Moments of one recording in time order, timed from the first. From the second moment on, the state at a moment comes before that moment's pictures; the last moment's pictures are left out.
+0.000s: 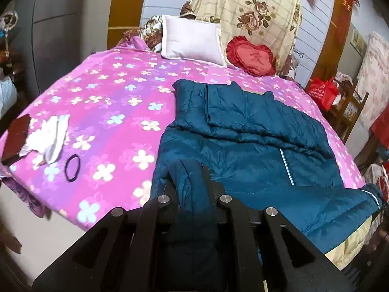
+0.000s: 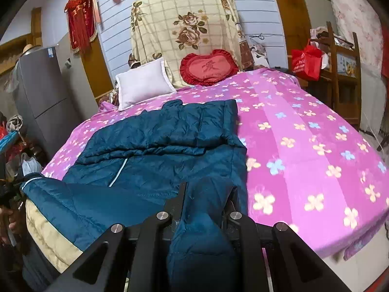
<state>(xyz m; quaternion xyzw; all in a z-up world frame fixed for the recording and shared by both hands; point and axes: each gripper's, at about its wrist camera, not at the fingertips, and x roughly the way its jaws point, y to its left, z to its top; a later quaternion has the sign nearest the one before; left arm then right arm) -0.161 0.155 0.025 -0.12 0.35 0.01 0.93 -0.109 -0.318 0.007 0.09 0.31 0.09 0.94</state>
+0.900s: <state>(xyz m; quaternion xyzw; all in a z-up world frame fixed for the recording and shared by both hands) -0.022 0.132 -0.024 -0.03 0.43 0.12 0.90 0.048 -0.289 -0.045 0.05 0.38 0.02 0.92</state>
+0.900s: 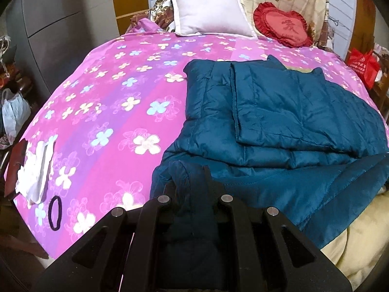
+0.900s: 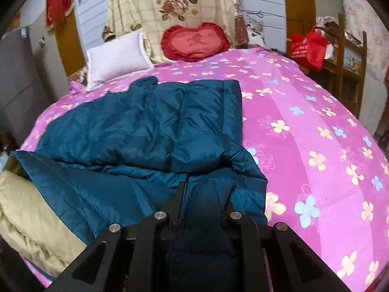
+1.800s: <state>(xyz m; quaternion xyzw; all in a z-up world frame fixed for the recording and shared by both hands) 0.001 0.150 0.106 -0.10 0.25 0.10 0.96 0.042 -0.284 0.067 0.07 0.13 -0.05 0.99</state>
